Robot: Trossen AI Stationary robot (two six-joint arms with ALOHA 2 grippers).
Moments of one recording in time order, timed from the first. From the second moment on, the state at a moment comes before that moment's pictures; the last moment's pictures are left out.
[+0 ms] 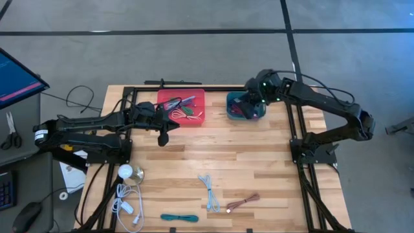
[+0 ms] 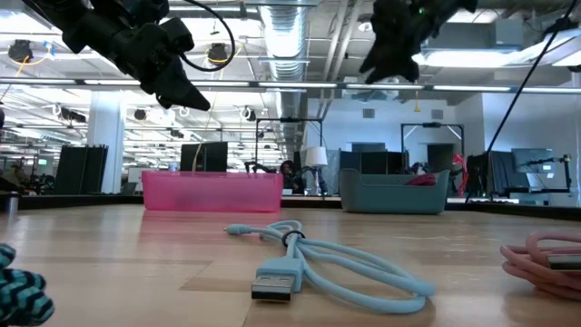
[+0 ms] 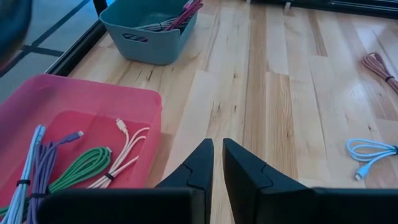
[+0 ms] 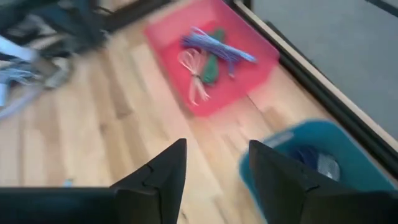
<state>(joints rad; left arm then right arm) 0.27 0.78 0.54 -0.14 0.09 0.07 -0.47 1.25 1.16 -0.61 -0.13 0.15</state>
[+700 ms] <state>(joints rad) 0.27 0.78 0.54 -0.11 0.09 0.07 -0.24 1.27 1.33 -0.89 -0.25 0.05</state>
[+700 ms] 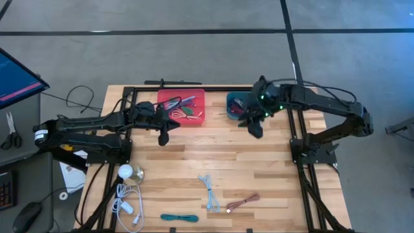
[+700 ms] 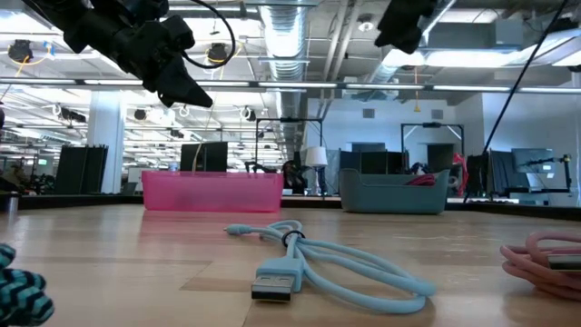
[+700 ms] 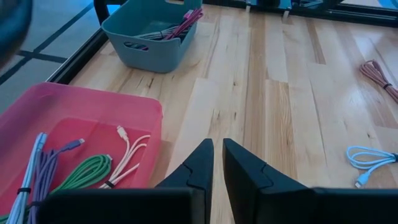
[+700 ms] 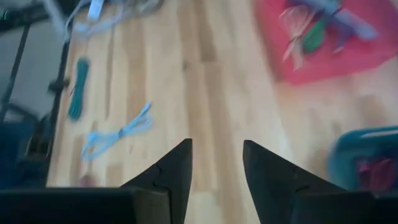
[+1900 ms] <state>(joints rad) 0.27 0.78 0.54 -0.11 0.09 0.07 0.36 1.71 1.33 -1.07 -0.23 0.38</state>
